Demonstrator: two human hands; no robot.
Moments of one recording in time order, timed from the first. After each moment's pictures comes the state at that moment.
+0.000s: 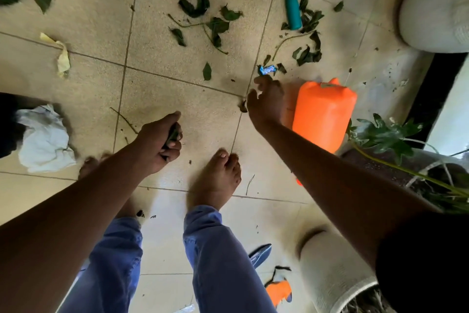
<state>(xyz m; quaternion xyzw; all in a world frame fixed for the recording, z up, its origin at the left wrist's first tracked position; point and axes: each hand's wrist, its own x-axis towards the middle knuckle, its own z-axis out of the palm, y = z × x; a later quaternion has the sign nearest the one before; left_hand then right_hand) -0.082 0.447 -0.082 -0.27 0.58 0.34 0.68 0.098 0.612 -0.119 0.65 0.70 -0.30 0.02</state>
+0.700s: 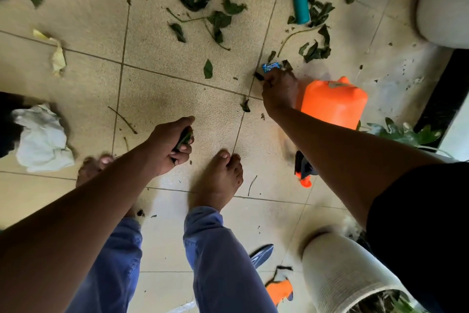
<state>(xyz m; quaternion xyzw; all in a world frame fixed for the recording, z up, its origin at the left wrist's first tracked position) -0.066 0.459 -0.096 -0.27 0.58 0.30 0.71 0.120 0.661 -0.162 0.65 0.71 -0.26 0.07</state>
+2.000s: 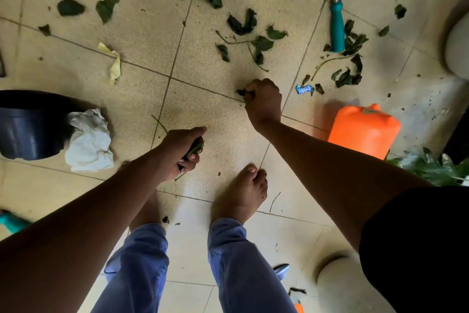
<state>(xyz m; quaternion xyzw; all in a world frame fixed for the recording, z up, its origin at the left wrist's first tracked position) -0.122 0.428 -0.099 -0.22 0.61 0.28 0.70 0.010 0.604 -0.159 0.53 0.79 -0.30 0.08</state>
